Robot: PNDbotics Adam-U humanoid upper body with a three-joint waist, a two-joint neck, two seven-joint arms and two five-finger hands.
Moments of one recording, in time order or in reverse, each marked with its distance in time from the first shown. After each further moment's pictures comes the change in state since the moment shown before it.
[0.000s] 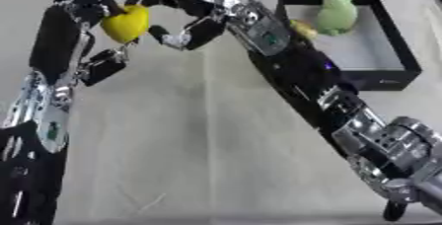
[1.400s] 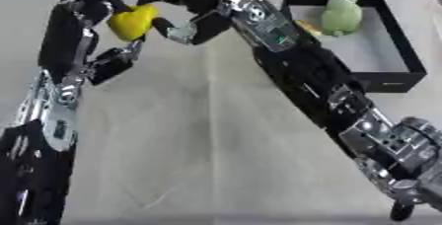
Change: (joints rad) left arm -0.002 -0.015 -0.003 -0.011 0.066 -0.016 -0.008; right arm 0.011 -0.029 0.028 -0.049 -0.108 0.044 0.044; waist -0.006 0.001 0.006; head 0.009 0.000
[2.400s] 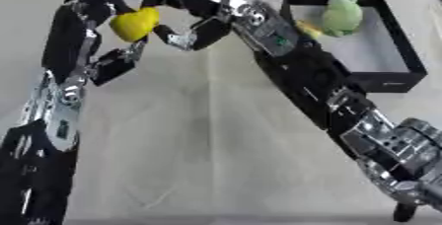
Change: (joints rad) left arm -0.005 -0.008 0.003 0.019 0.019 0.000 0.000; right arm 0.007 -0.001 0.012 0.014 0.070 -0.038 -0.038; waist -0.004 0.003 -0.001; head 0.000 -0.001
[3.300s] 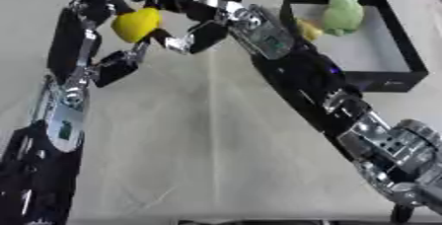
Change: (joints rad) left arm -0.001 -0.014 0.000 0.008 0.098 -0.037 -0.063; right arm 0.000 0.014 0.000 0.012 -0.001 0.006 0.006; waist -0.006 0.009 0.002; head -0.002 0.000
